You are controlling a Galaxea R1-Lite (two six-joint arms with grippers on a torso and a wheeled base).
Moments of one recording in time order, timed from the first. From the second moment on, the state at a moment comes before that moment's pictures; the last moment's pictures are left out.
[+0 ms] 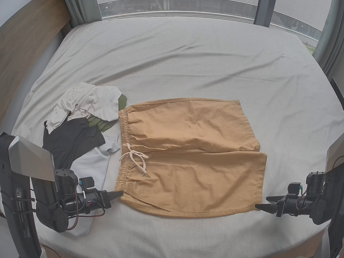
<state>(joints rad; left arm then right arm) -0.12 2.32 -0.26 -1.55 -0.58 -0.38 -0.10 2.28 -0.02 -1.54 0.76 0.01</state>
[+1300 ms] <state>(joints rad) -0.13 2.32 -0.25 -1.55 -0.58 -0.38 -0.03 2.39 -0.09 -1.54 0.76 0.10</state>
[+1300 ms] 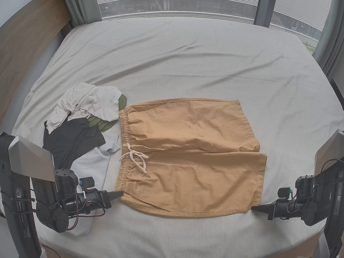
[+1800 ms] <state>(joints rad) -0.13 2.28 -0.17 -1.55 -0.63 -0.38 -0.04 2.33 -0.03 -1.54 0.77 0.09</state>
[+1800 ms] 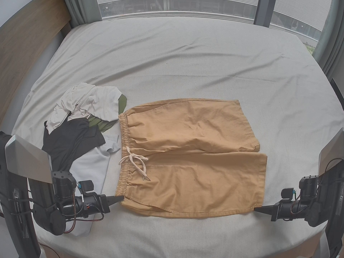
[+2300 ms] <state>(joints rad) -0.08 2.23 -0.12 -1.55 -0.64 -0.38 -0.04 2.24 -0.02 -1.34 0.77 0.08</state>
